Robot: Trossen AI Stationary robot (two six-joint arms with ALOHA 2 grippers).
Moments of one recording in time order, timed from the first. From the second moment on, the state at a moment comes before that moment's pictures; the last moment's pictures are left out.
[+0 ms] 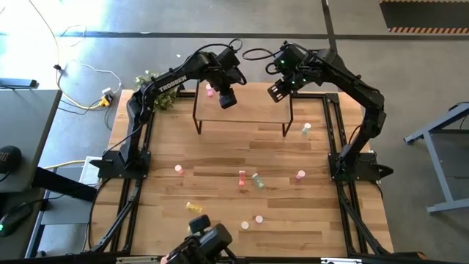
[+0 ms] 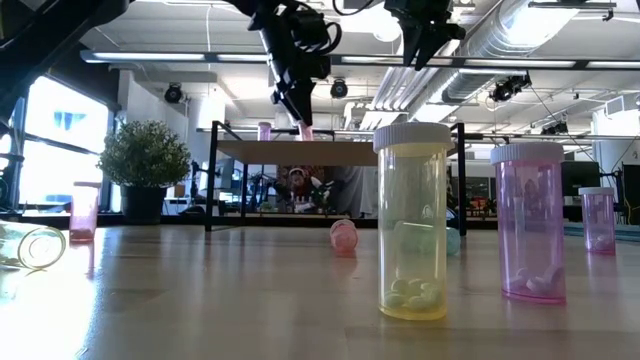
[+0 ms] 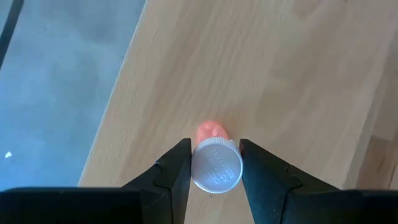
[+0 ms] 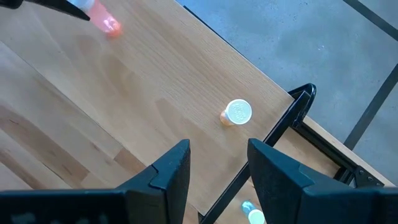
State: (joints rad) left arm 0.69 2.07 2.14 -1.22 0.01 0.27; right arm -0.51 1.70 2.08 -1.48 0.20 0.31
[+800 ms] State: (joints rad) left arm 0.69 2.07 2.14 -1.21 -0.03 0.27; right arm -0.51 1.70 2.08 -1.48 0.20 0.31
